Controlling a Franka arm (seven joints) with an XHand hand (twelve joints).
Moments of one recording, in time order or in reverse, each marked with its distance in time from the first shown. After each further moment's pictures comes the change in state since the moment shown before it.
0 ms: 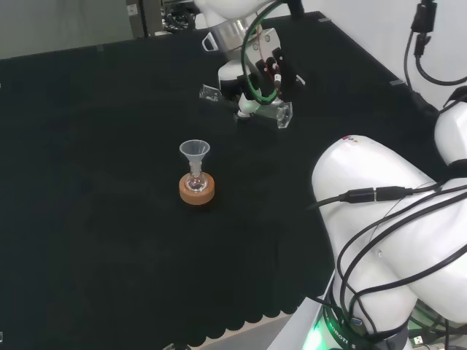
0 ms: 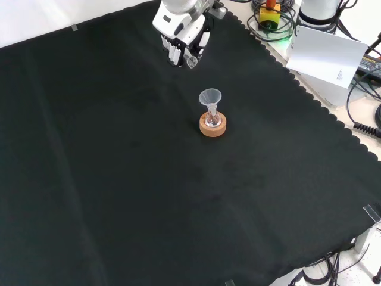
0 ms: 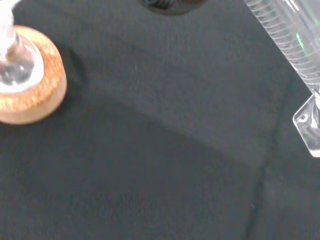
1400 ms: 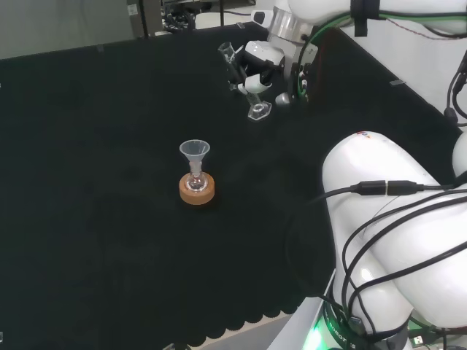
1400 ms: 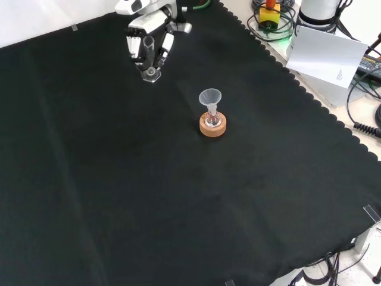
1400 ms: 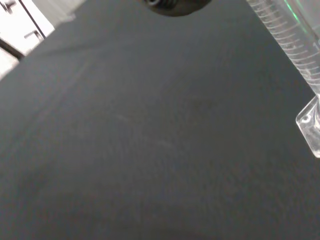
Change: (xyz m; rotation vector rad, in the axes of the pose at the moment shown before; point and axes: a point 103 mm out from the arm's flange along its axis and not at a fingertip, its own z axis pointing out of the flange) arm -0.065 0.086 0.022 -0.473 0.557 -0.107
